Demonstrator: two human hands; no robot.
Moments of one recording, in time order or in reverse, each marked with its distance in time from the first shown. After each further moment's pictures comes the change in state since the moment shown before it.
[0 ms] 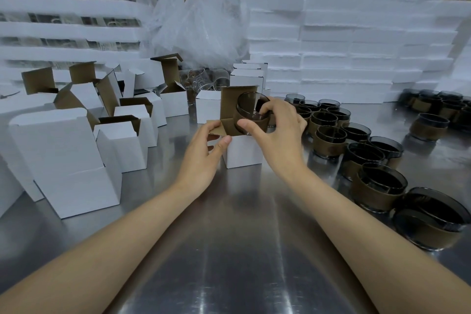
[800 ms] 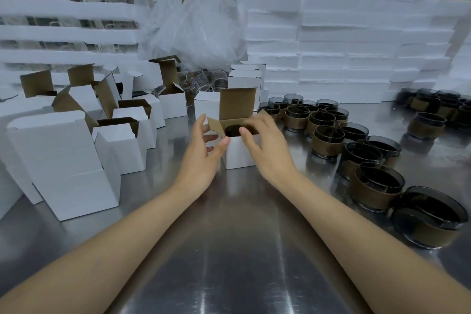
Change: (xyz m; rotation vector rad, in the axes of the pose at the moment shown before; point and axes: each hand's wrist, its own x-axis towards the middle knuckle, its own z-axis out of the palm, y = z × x) left_hand 0.002 -0.008 0.002 -0.064 -0.003 -0.047; right_hand -0.010 0.012 0.010 -0.054 -0.299 0.011
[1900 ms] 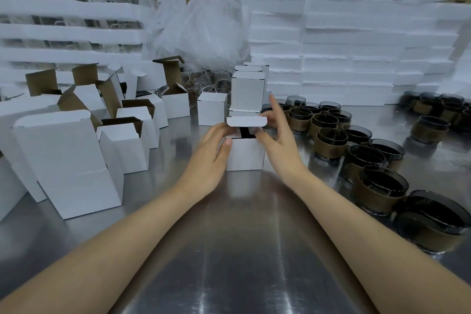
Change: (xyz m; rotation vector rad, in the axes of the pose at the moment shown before) left_hand -0.003 0.010 0.000 0.222 -0.103 0.247; right_hand 0.003 0.003 -0.006 0.629 0.060 0.124
